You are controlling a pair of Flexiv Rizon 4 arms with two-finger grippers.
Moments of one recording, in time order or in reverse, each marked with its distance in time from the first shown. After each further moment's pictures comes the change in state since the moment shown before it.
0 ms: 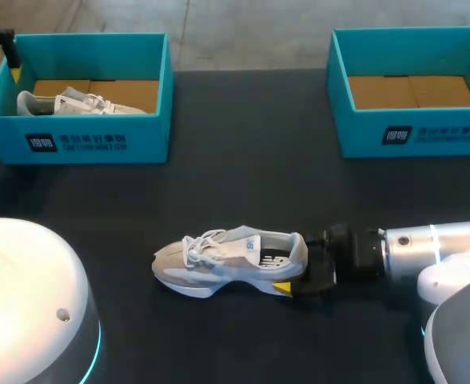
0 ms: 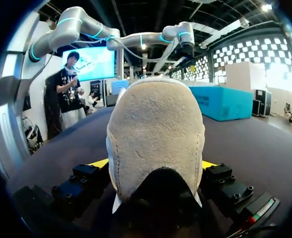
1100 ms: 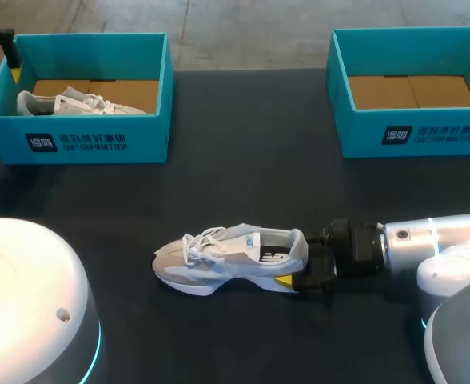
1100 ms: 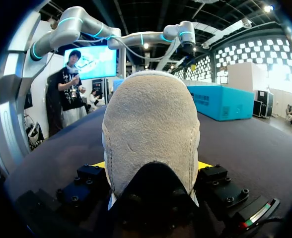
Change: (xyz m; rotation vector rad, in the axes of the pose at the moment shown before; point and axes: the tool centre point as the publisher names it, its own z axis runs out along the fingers) left arm 0.000 0.000 0.000 0.000 0.000 0.000; right arm -0.011 -0.001 0.000 0.009 0.014 -0.014
